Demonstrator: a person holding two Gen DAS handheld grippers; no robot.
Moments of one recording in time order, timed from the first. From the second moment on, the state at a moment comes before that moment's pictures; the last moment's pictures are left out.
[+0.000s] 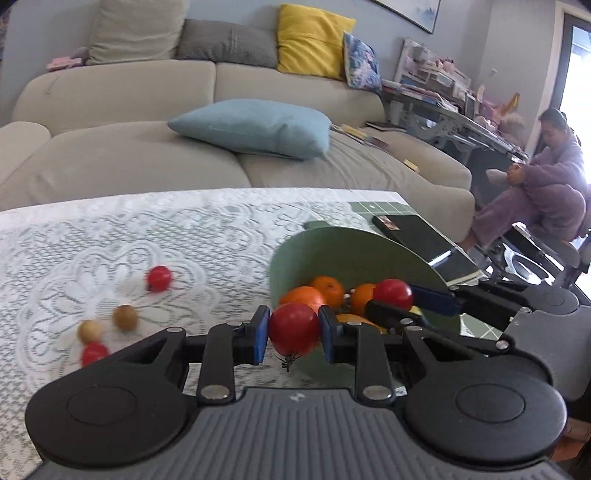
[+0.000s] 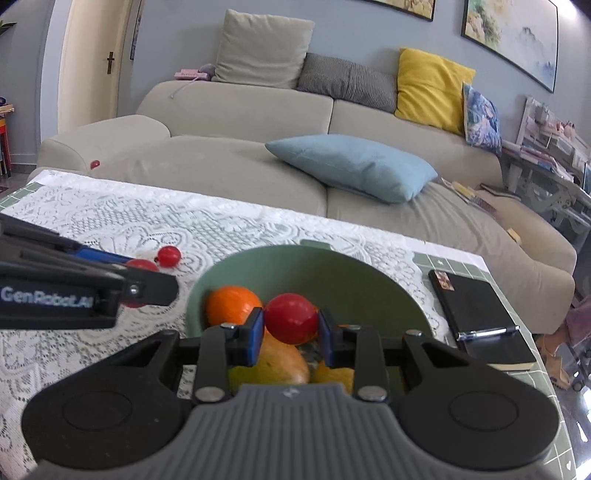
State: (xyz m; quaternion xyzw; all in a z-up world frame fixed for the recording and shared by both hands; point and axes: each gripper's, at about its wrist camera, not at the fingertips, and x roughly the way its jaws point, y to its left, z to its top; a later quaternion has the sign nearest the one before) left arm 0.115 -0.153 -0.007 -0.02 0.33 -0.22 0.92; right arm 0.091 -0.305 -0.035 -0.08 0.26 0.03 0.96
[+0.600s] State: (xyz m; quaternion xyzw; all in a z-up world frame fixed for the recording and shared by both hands) left arm 0.144 -0.175 -0.019 0.00 0.33 -0.21 0.92; right arm 0.119 -0.313 -0.050 -0.09 0.30 0.06 0.95
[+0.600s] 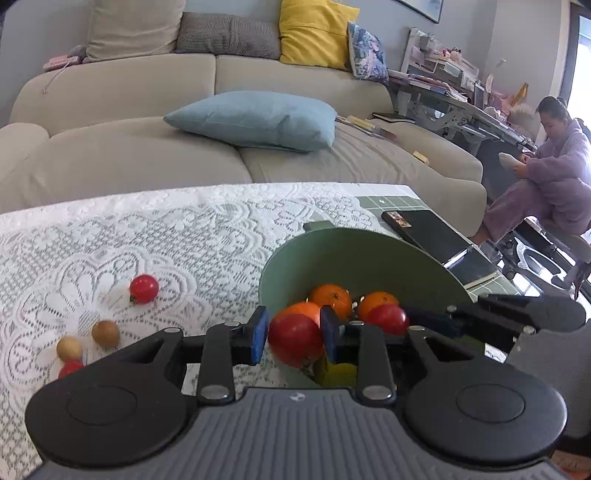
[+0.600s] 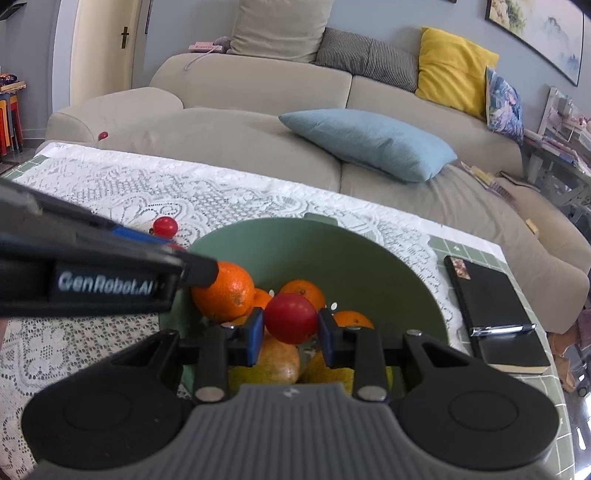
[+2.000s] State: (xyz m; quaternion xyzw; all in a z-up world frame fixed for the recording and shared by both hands) left arm 0.142 -0.126 0.002 -0.08 0.32 -0.25 0.91; right arm 0.109 -0.289 -0.025 -0.06 0.27 0.07 0.96
